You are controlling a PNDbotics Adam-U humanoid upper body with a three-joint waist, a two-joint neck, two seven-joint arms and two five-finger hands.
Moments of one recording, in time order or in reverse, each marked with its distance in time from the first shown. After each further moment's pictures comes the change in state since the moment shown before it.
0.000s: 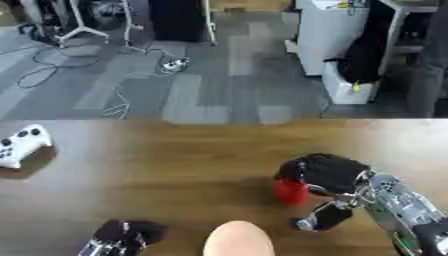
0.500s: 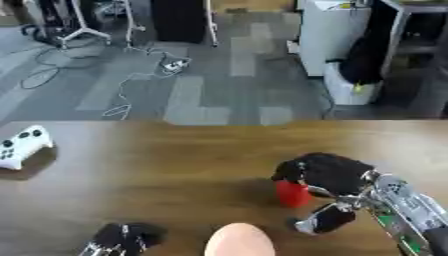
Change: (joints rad) left arm -0.001 0.000 0.000 -0.002 0.000 -0.006 -0.007; right arm 0.005 -0.041 -0.004 -0.062 -0.049 0.002 0.009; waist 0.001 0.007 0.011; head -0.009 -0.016
